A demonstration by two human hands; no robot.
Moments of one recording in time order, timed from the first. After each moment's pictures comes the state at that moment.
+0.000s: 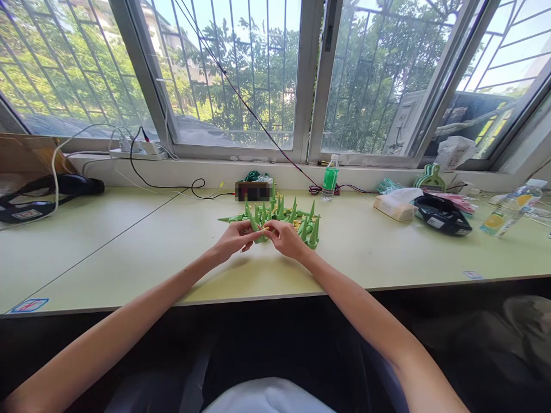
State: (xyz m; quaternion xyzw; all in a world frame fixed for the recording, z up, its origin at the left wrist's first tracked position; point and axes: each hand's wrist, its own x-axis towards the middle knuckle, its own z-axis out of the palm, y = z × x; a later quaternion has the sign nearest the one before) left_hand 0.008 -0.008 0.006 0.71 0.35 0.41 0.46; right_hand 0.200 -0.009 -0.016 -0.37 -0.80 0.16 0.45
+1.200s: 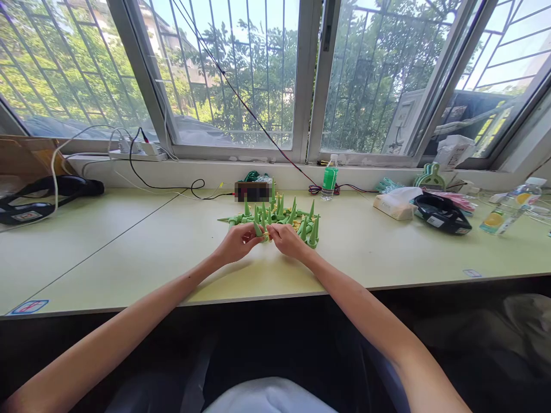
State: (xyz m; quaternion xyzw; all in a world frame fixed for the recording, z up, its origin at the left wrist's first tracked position) left_hand 0.009 -0.004 -0.005 0.83 0.32 0.41 0.20; right_hand 0.201 -0.007 -0.015 -0.40 -0.81 0.15 0.41
